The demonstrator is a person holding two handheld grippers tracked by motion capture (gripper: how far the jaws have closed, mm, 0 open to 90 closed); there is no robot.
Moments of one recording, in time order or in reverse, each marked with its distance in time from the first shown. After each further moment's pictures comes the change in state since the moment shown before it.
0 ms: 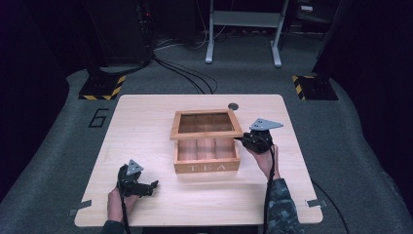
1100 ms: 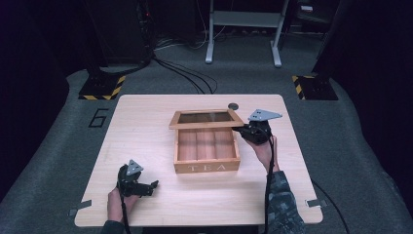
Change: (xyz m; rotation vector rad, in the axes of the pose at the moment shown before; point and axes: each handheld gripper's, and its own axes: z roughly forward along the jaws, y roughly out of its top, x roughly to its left) left arm 0.000 0.000 0.000 0.000 -0.001 -0.003; right arm -0.009 0.026 0.005 -0.018 0.002 -0.030
